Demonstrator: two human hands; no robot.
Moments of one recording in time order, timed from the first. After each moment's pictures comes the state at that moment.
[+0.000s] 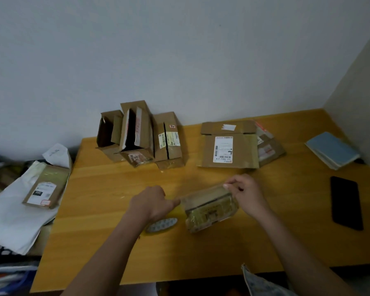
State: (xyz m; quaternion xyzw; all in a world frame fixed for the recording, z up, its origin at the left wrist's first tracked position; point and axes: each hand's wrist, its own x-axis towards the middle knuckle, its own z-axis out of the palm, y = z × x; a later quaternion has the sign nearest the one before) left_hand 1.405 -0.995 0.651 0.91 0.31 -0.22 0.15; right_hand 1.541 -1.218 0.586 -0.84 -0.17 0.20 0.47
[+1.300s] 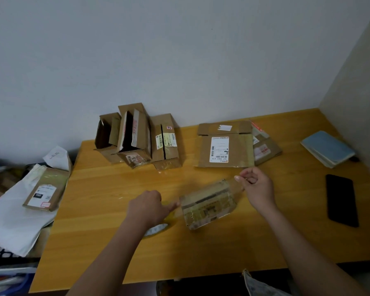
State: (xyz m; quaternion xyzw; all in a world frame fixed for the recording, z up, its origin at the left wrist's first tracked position) left_hand 1.392 -1.011 0.644 0.94 0.28 -0.19 0.07; right_hand 1.554 -1.245 0.581 -0.80 -0.06 0.13 0.58
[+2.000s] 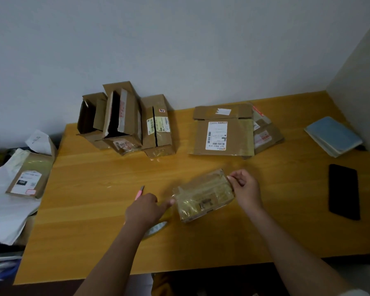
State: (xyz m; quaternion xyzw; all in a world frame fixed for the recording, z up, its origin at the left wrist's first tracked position) left_hand 1.392 -1.009 0.564 0.89 0.35 -0.22 0.18; right_hand 1.547 -1.232 0.524 -0.81 -0.02 0.18 0.55
